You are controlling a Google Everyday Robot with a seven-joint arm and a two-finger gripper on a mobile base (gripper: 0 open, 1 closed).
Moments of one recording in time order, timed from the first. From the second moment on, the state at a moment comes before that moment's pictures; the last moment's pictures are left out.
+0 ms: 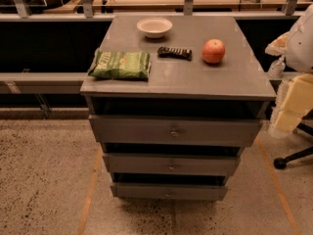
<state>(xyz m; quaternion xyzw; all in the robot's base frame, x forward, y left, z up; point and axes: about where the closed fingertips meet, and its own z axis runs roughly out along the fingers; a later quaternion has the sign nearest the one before) 0.438 -0.217 0.976 -0.60 0.78 -0.03 0.16</state>
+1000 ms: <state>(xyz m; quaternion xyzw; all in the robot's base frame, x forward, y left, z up) 0.498 -0.151 0.952 -0.57 0.76 0.09 0.29</state>
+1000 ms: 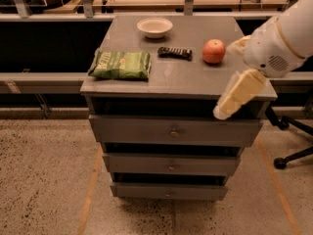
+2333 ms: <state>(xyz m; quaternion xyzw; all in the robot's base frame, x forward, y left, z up) 0.579 -0.047 0.917 -0.46 0.69 0.33 0.45</state>
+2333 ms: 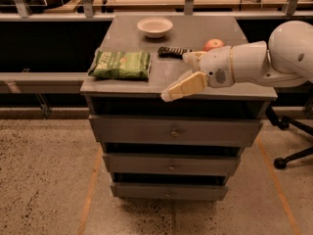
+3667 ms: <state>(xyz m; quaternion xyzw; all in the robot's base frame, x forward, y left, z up) 0.631 0.011 0.873 -0.38 0.72 0.29 0.50</state>
